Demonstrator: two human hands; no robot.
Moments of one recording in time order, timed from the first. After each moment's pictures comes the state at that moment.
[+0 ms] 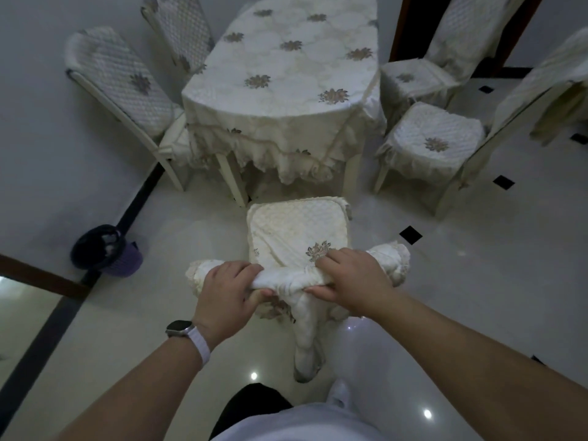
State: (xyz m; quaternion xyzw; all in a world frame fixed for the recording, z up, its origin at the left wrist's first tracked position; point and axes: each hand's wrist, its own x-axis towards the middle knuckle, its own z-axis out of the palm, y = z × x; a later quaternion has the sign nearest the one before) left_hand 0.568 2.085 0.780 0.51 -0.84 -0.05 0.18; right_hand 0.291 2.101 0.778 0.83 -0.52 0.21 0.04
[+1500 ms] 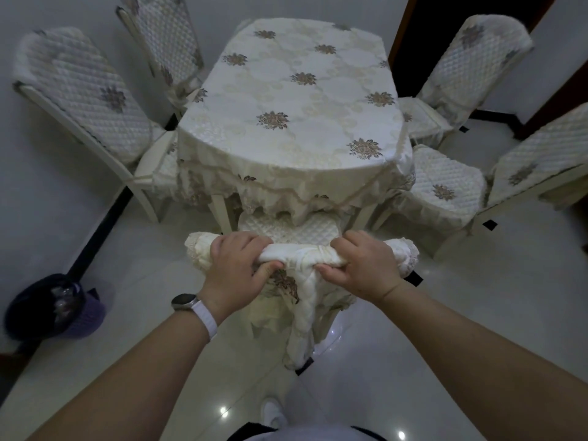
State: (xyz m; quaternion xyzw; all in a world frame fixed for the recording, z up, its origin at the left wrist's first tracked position) left_hand 0.648 1.758 0.797 0.45 -0.83 -0.08 0.31; right_hand 0.389 1.804 0.814 0.76 -0.58 0.28 0.13
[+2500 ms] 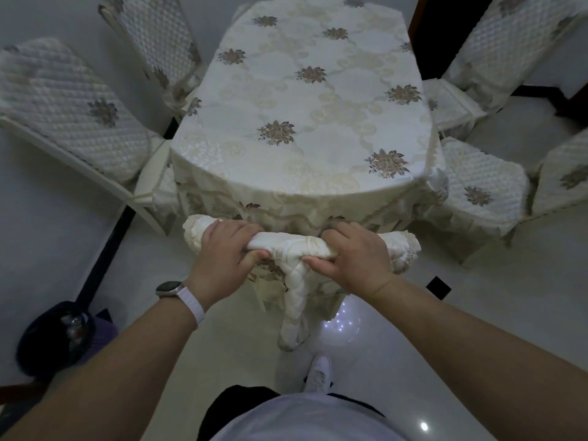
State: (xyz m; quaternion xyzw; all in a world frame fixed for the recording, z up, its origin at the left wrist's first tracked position) left_hand 0.637 1.571 0.789 0.45 -0.86 -0.12 0.23; right_hand 0.374 1.633 0.784 0.74 -0.60 0.28 0.10
